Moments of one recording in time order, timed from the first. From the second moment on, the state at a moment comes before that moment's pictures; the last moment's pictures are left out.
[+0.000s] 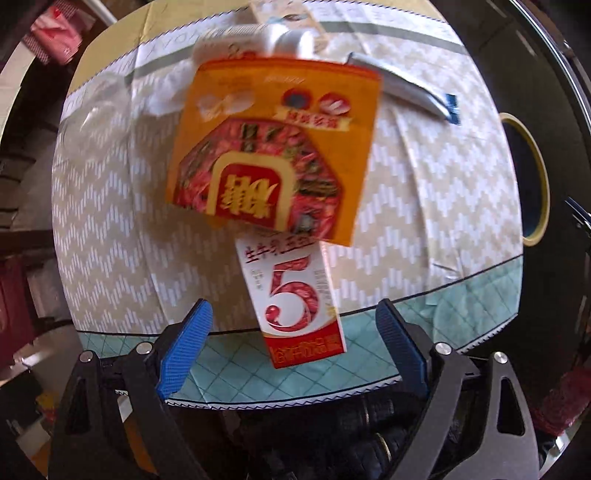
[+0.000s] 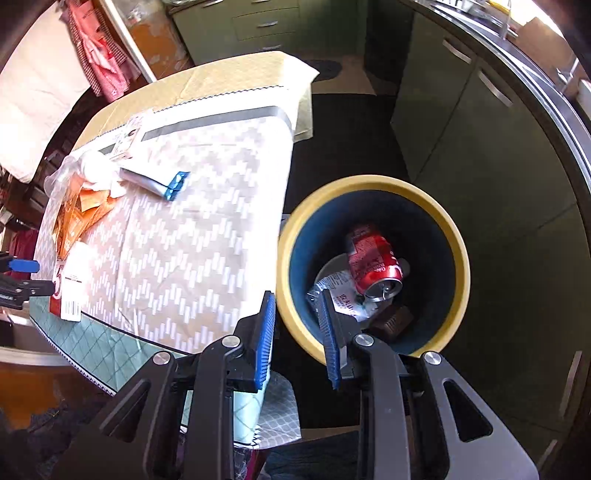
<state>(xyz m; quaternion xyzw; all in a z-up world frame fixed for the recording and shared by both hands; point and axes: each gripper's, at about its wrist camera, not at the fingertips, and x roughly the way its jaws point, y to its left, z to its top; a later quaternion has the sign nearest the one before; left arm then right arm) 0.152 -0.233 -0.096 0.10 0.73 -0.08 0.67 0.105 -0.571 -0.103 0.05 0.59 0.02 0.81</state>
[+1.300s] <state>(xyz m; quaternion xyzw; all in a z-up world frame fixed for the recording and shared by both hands) 0.099 -0.142 -0.101 0.09 0.71 -0.17 0.68 0.267 -0.382 -0.149 -0.18 0.60 0.26 0.74</state>
